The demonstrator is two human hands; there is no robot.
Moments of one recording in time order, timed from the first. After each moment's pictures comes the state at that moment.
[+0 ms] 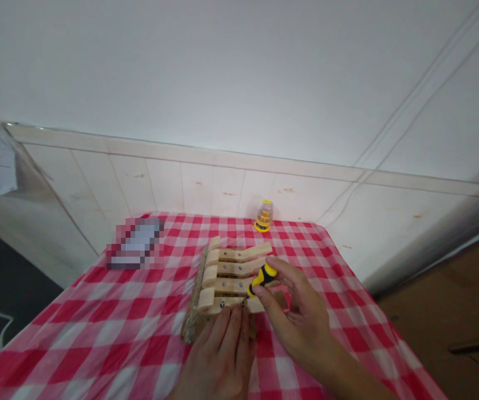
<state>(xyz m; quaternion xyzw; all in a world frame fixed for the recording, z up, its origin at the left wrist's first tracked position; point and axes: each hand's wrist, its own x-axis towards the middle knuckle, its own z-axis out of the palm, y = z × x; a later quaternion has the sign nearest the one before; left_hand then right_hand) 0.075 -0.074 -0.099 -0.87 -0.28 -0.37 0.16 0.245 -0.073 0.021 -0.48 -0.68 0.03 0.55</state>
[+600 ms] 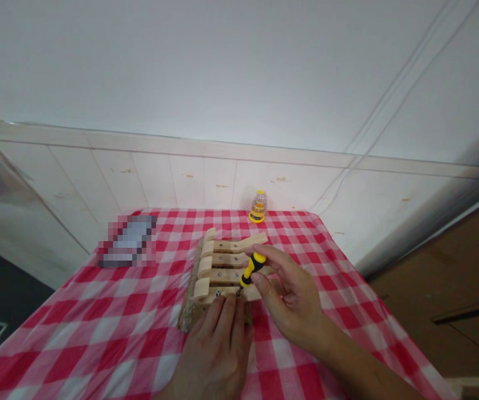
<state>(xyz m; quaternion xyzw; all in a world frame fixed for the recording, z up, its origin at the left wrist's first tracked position) 0.067 -0.072 -0.044 -0.91 -0.23 -0.27 0.21 0.247 -0.074 0.025 -0.47 -0.70 0.10 0.53</state>
